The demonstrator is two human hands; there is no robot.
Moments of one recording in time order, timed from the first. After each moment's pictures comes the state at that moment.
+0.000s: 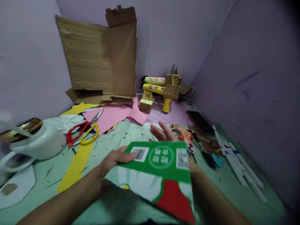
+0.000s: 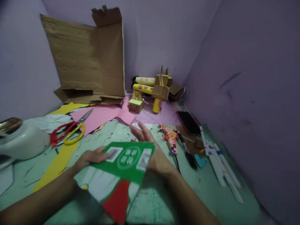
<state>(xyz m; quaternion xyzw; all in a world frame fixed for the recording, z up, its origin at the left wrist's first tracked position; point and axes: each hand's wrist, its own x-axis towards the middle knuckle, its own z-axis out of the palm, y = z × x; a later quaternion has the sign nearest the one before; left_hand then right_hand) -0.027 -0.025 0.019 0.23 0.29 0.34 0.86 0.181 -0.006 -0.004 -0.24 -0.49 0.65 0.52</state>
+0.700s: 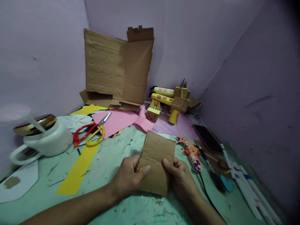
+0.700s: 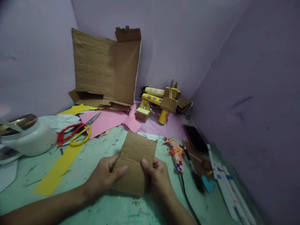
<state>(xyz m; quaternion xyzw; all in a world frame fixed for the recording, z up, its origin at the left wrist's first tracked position) -0.009 -0.036 -0.002 0.53 0.43 0.41 0.60 0.165 -0.022 -0.027 -0.41 -0.30 0.71 0.49</state>
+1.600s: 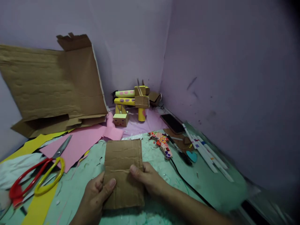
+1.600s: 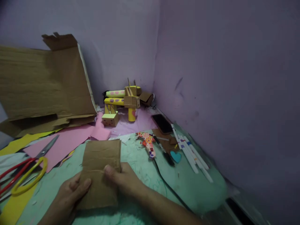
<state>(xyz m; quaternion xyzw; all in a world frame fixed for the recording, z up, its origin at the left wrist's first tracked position) -0.015 -0.023 -0.019 0.42 0.45 0.39 0.68 0.156 -0.024 -0.023 -0.29 -0.38 0.73 0.49</state>
